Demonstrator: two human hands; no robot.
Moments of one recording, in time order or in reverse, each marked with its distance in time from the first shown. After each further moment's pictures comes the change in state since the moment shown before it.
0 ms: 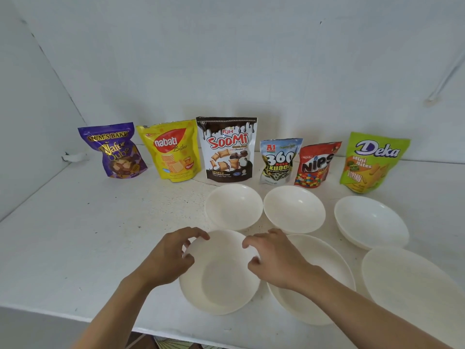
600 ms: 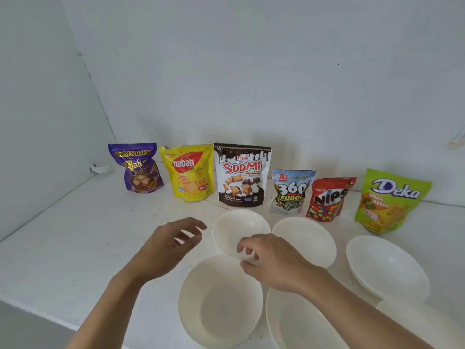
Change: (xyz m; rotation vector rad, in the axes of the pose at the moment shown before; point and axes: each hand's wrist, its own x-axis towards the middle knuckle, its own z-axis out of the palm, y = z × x) left_hand 0.012 0.042 -0.048 -0.075 0.218 -0.006; right_hand 0.033 -0.013 -0.057 0.018 -0.088 -0.126
